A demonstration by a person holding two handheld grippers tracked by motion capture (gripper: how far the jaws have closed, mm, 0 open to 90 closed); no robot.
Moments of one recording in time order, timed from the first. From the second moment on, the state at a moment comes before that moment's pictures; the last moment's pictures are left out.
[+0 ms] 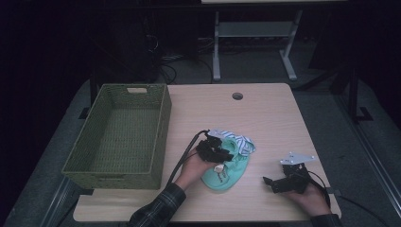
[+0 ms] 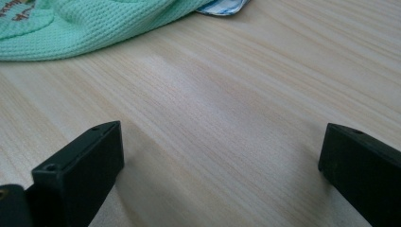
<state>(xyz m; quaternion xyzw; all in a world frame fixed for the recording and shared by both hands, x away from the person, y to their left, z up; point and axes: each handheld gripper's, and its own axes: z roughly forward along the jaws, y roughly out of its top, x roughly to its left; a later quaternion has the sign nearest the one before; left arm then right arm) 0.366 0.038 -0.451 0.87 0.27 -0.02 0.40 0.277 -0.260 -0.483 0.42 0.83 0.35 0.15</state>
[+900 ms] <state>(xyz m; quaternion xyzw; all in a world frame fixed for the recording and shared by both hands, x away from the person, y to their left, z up) 0.314 0.100 -0.446 0.91 0.26 0.03 0.33 0.277 -0.260 -0.483 0.42 0.83 0.35 0.15</state>
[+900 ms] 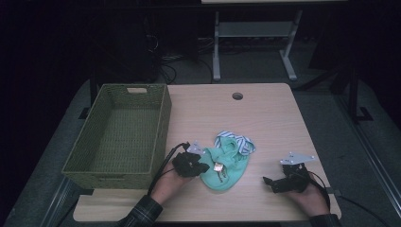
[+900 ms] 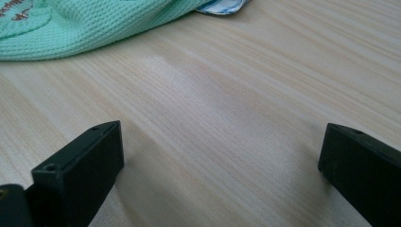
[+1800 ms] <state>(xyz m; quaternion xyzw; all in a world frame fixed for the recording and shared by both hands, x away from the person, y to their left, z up) 0.316 0.100 -0.456 0.91 0.27 0.03 0.31 0.302 -0.250 -0.435 0.38 0.82 0.39 0.14</state>
